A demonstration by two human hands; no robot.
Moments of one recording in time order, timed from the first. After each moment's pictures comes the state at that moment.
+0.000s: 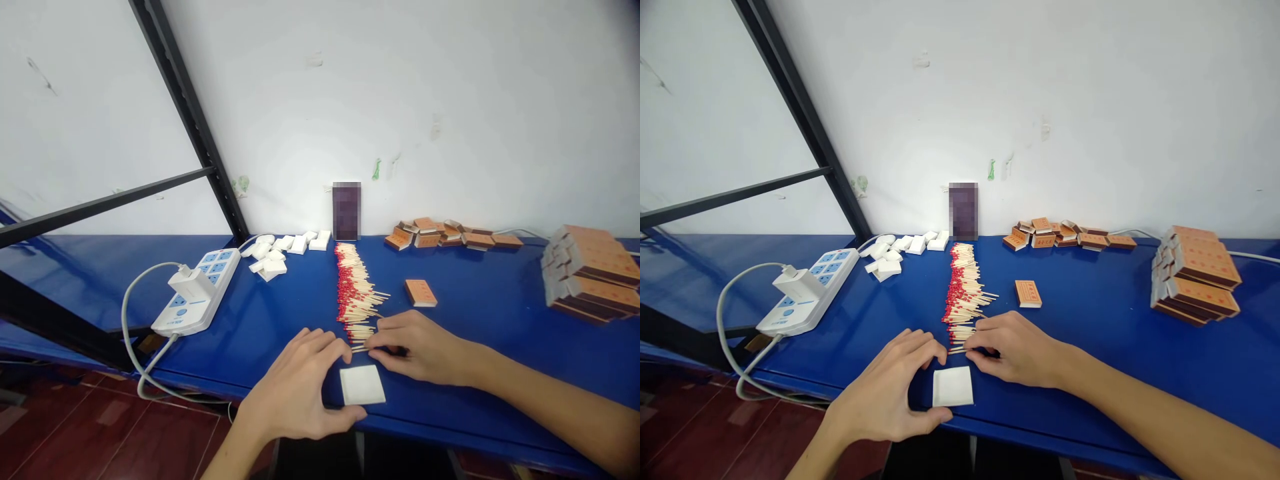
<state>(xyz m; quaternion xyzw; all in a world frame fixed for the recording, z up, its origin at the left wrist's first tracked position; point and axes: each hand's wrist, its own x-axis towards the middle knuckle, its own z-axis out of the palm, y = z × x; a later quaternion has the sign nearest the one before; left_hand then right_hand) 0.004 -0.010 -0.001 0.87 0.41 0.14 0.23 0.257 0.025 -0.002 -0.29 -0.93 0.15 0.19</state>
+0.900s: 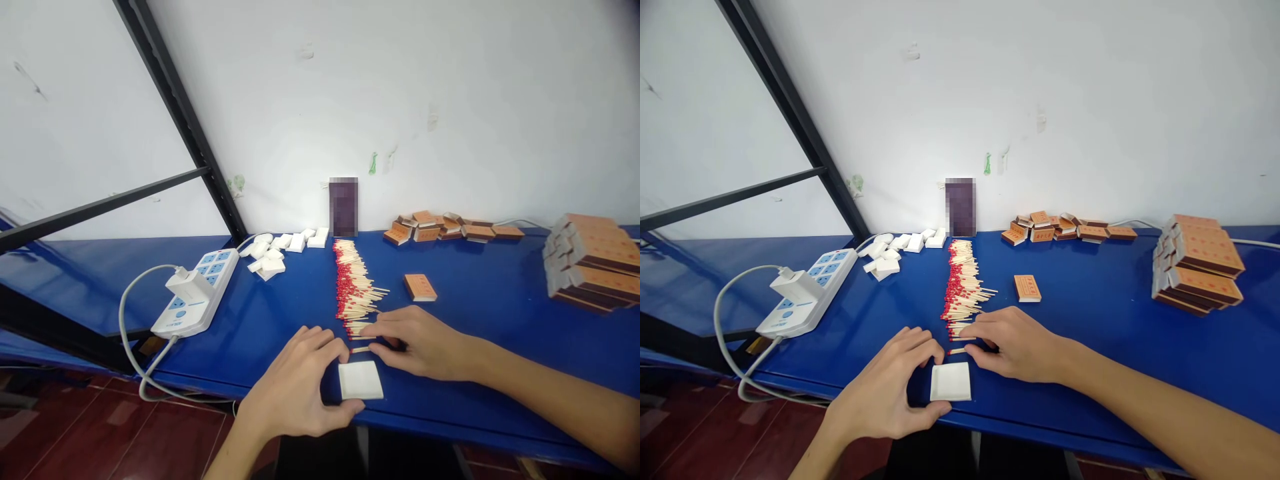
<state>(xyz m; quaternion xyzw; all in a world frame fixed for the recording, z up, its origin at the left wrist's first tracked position) 0.004 -0.009 0.001 0.88 0.40 0.14 0.21 0.256 0.023 0.001 -0.32 -0.91 0.17 0.19</state>
